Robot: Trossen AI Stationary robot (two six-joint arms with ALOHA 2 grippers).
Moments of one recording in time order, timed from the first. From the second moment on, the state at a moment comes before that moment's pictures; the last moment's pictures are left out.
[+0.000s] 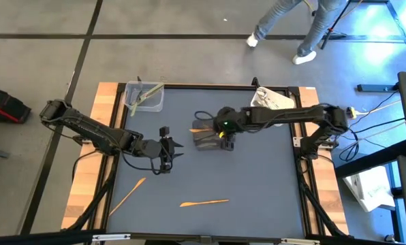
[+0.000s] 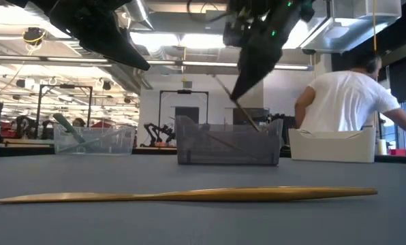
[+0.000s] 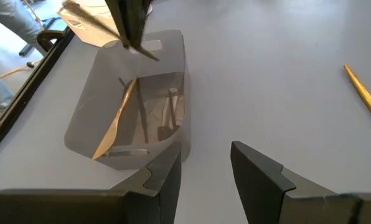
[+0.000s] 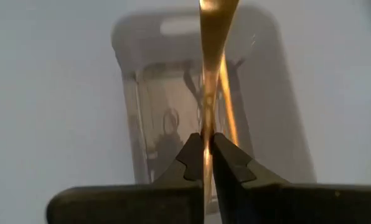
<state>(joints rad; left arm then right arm) -0.29 1.19 0.68 -0.11 -0.44 -0.09 -0.09 1.64 1.24 -0.58 0.06 -0.11</state>
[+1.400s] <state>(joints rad) -0.66 1.64 0.67 0.24 -0.44 -0.63 0.48 1.86 0.86 0.39 0.03 0.13</state>
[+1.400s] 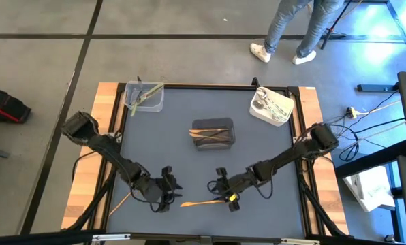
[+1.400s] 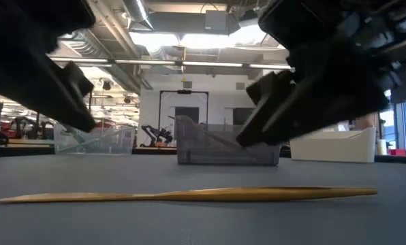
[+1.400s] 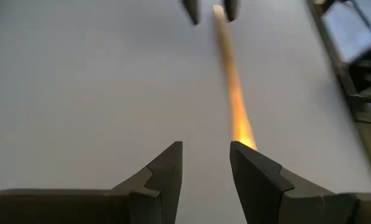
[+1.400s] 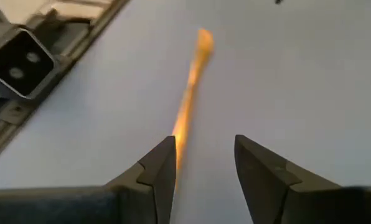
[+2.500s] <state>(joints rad) -0.86 1.81 0.87 0.25 -0.48 -0.73 0.56 2.07 0.93 0.50 0.18 0.20</state>
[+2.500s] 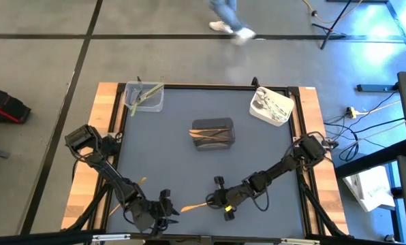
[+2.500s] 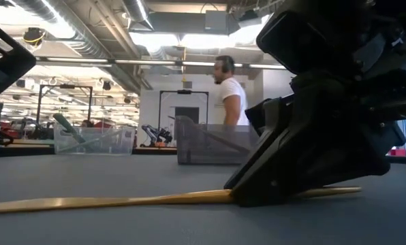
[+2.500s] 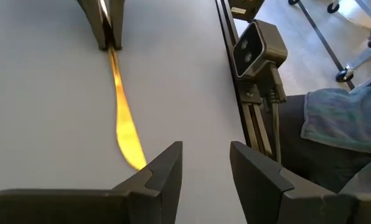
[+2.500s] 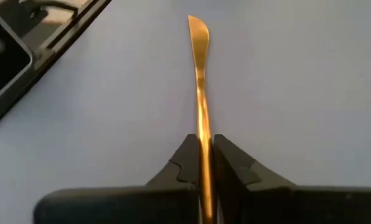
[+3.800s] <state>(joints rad) -0.85 1.71 0.87 0.22 -0.50 -0.54 0.09 1.57 0.93 0.08 0.23 -0.16</state>
